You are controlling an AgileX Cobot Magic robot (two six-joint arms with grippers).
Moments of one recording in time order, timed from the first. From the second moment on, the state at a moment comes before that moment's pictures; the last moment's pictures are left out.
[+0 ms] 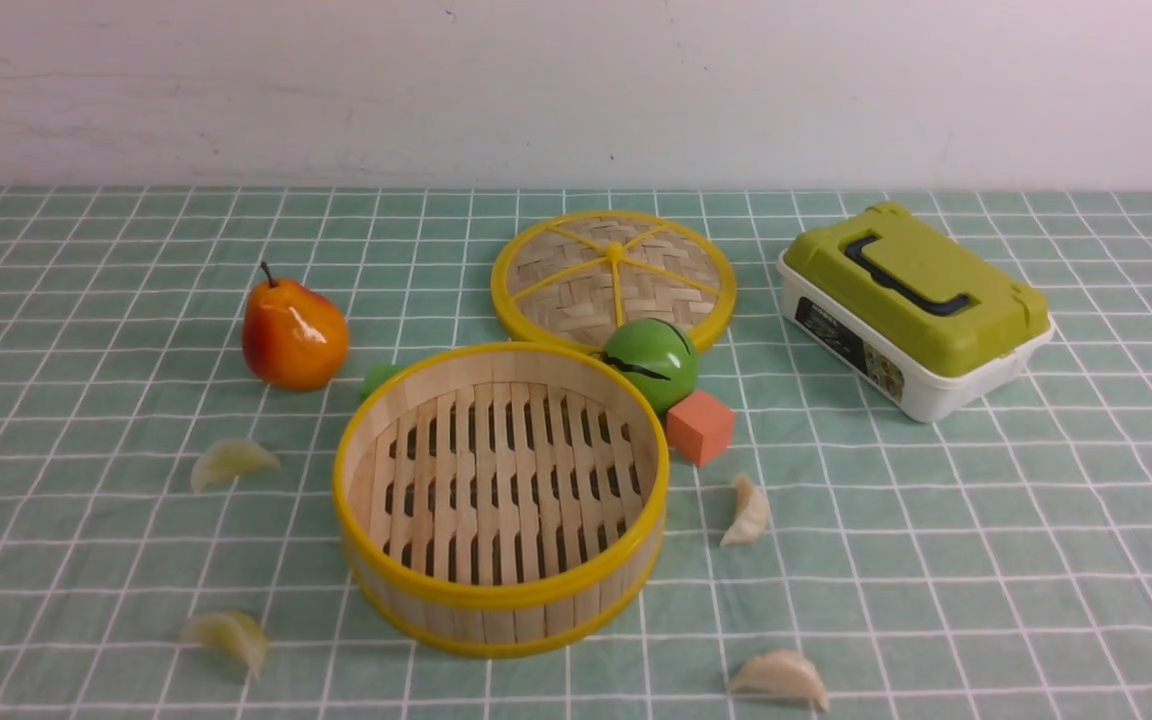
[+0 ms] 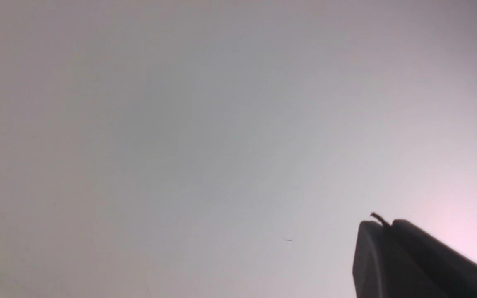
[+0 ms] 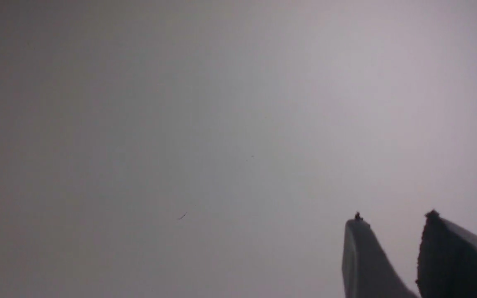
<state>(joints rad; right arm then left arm) -0.06 -0.01 -0.10 0.06 -0.46 0.32 0.00 0.07 -0.31 0.13 -0.28 -0.72</state>
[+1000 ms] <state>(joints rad) 0.29 1.02 -0.62 0.26 0.63 -0.29 -0.24 1.48 -1.16 0.21 0.72 -0.38</state>
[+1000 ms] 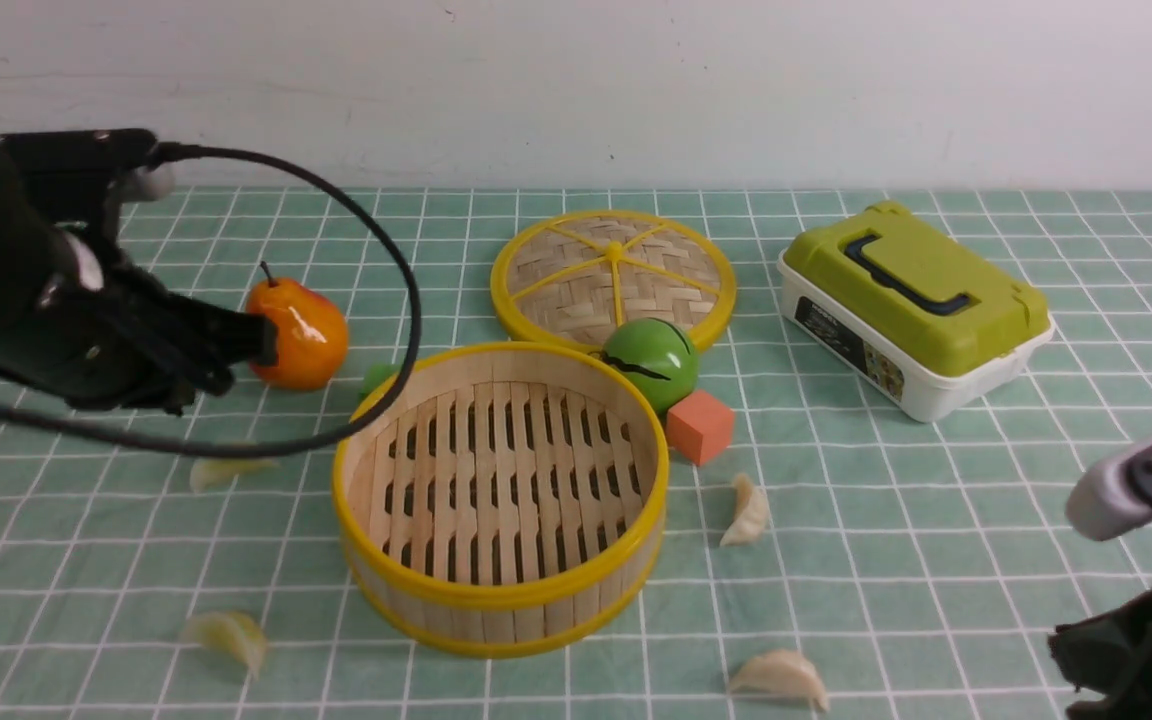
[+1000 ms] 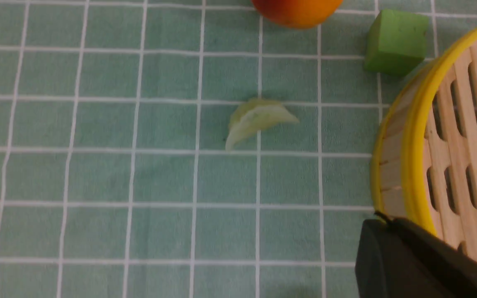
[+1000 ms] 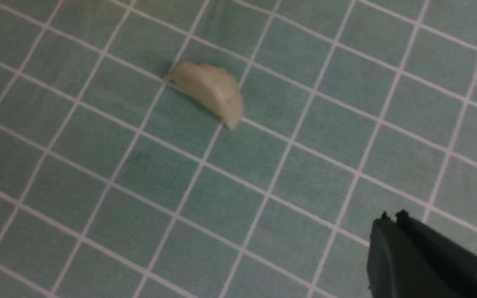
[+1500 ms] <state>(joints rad) 0.34 1.04 -0.62 0.28 0.61 -0.30 -0.11 1.99 -1.52 0.18 0.84 -0.10</state>
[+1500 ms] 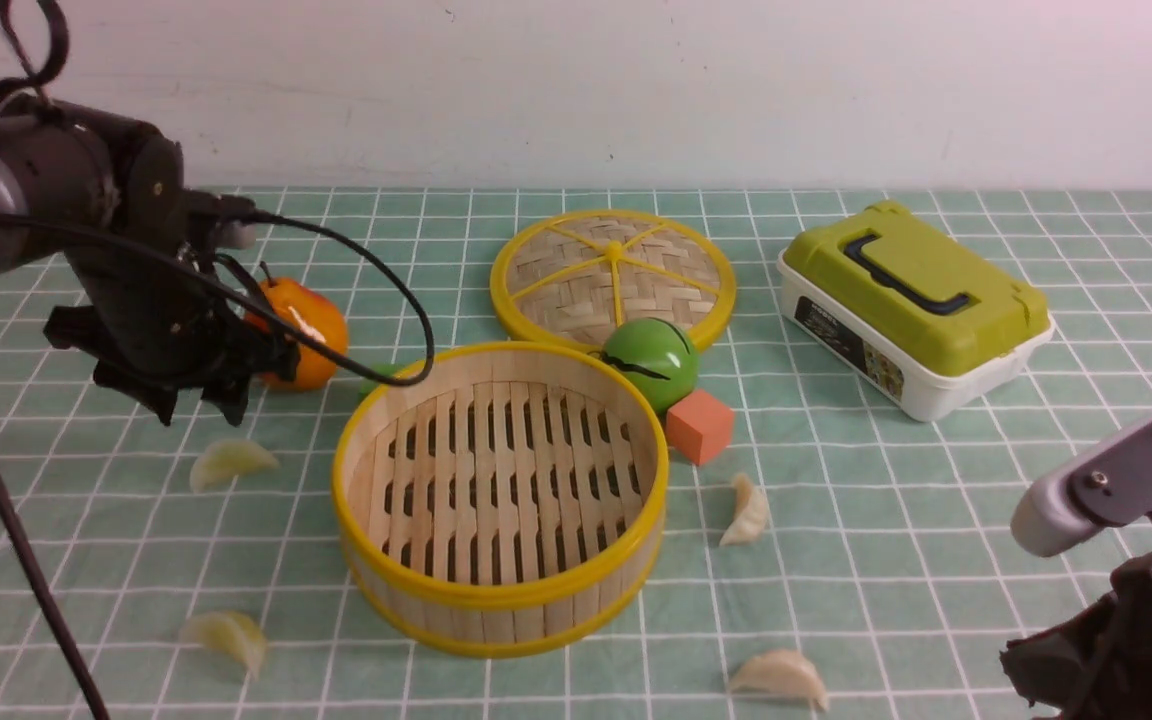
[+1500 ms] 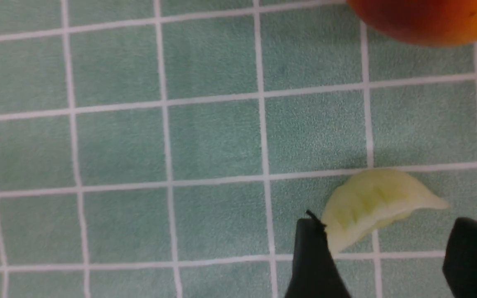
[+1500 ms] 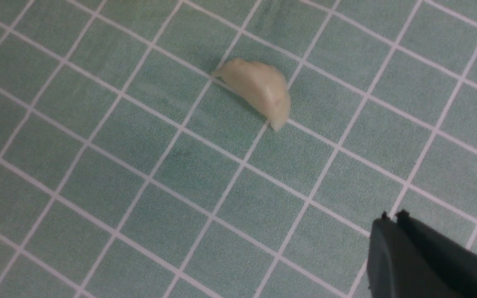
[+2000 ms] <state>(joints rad) 0.34 1.04 -0.62 0.29 0.59 -0.30 -0.12 2.11 -1.54 0.15 0.80 -0.02</state>
